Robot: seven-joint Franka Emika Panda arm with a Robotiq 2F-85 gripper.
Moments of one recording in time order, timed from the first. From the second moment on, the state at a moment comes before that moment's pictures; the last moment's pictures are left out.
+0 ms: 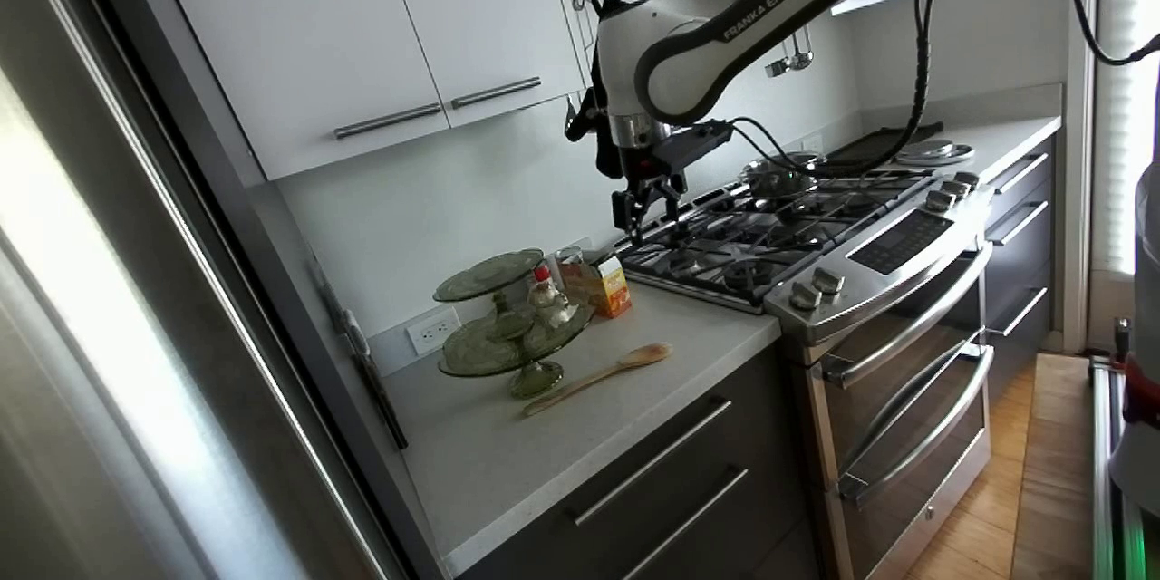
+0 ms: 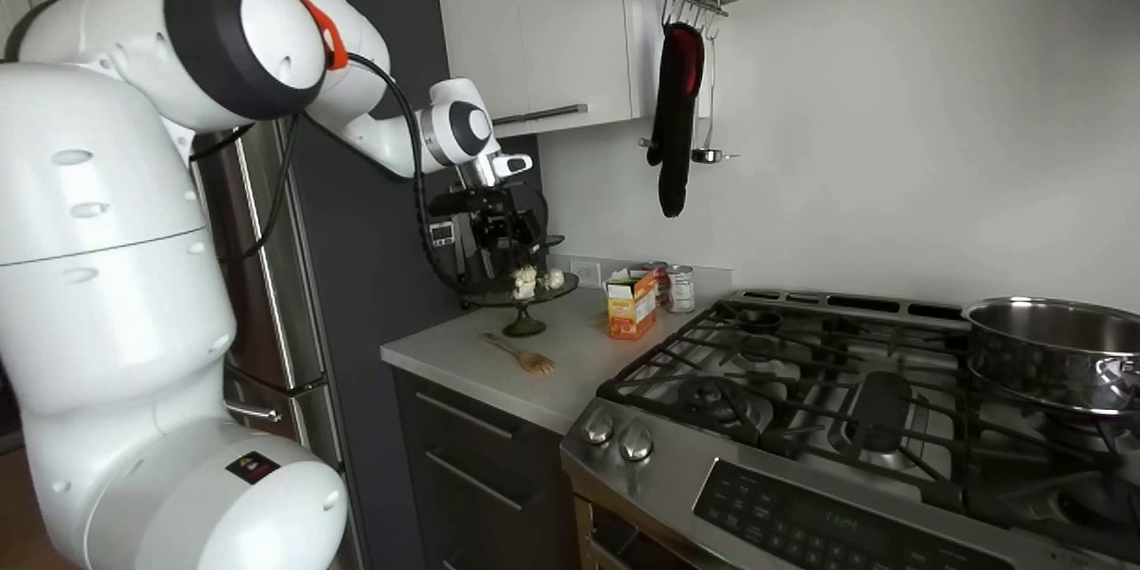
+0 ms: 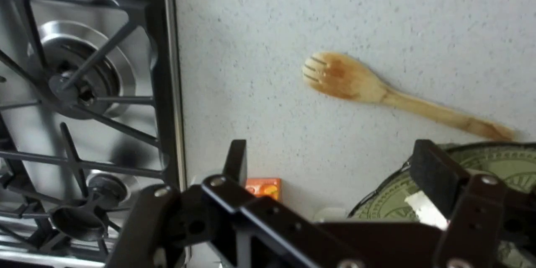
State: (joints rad) arm 0.02 -0.07 0.21 -1.95 -0.20 2.09 0.42
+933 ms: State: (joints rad) arm 0.09 0.26 0.05 -1.71 -0.51 2.51 0.52
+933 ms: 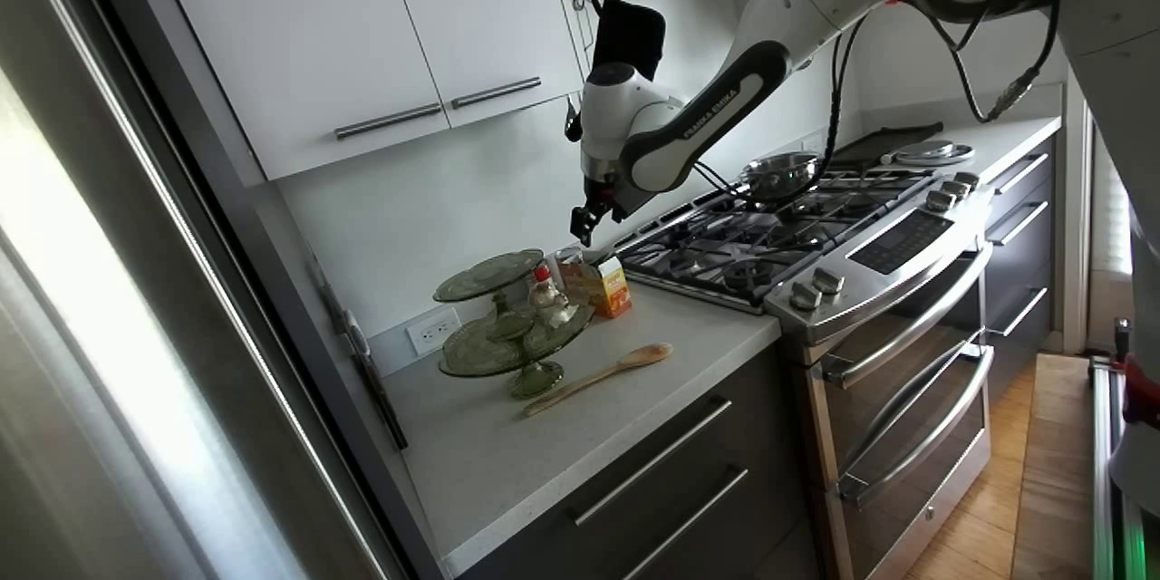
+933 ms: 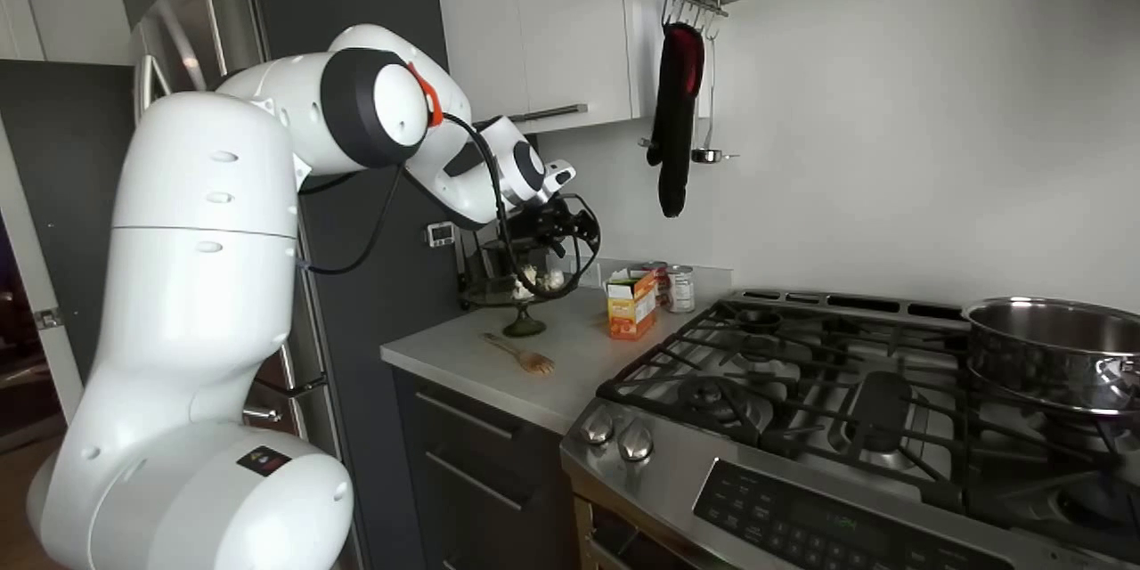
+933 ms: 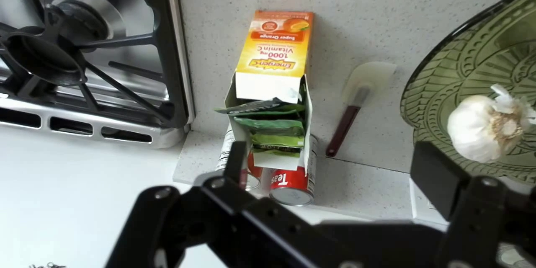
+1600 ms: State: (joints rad) arm 0.13 0.33 0.01 -1.67 -0.50 2.59 0.51
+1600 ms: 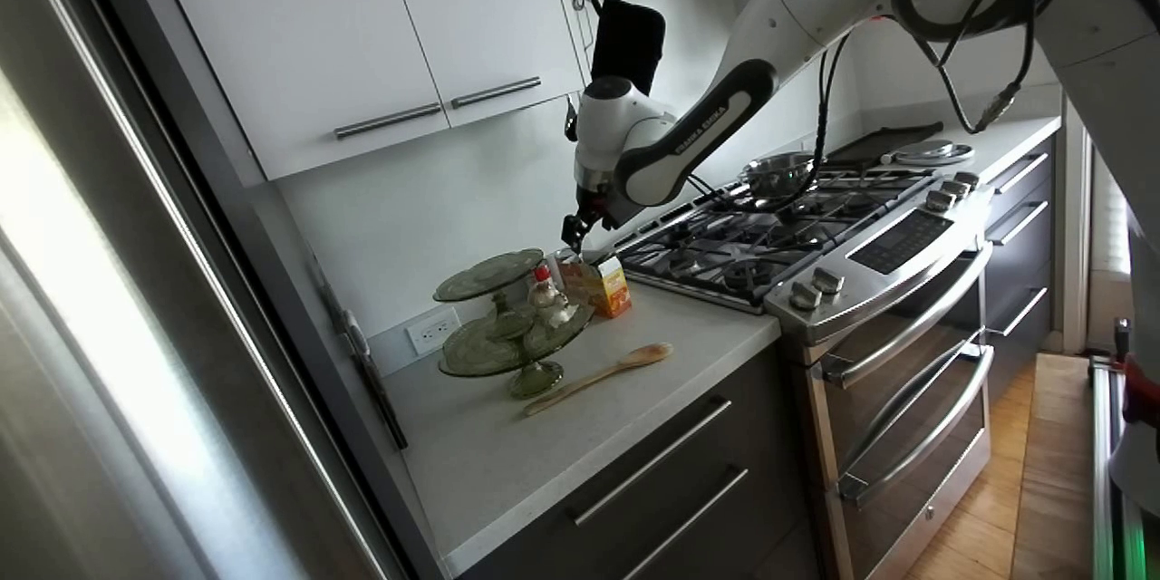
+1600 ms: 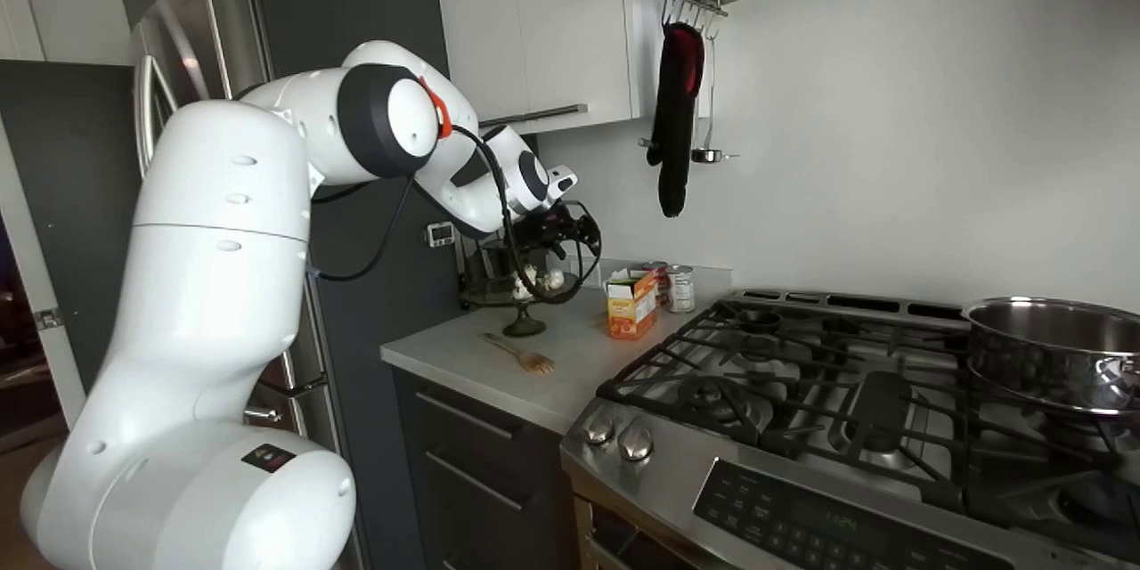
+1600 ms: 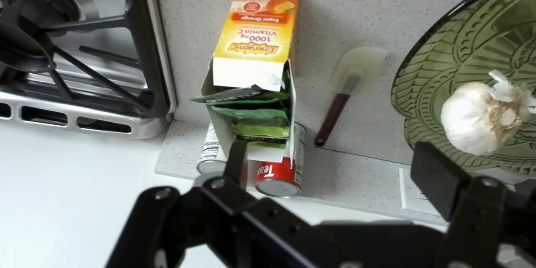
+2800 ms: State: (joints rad) arm 0.17 0.64 -0.12 -1.45 -0.40 2.86 0.28
